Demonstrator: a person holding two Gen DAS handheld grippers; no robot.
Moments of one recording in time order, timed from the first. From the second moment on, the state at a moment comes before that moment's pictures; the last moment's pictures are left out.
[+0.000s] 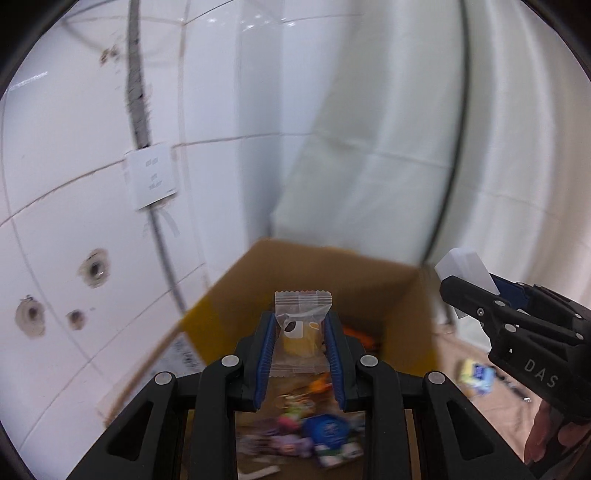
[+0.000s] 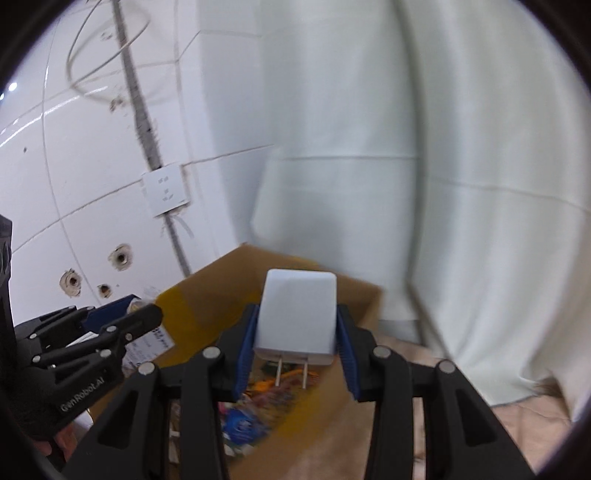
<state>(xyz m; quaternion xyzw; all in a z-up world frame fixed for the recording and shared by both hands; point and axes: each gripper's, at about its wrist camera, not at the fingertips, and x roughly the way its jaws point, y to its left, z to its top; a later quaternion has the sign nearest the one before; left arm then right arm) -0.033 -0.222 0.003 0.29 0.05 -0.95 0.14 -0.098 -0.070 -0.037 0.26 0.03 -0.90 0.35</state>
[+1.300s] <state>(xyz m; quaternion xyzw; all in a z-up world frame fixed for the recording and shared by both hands) -0.052 -0.270 -0.048 0.38 0.09 -0.91 0.13 -0.097 -0.102 -0.054 0.30 0.03 -0.89 0.33</state>
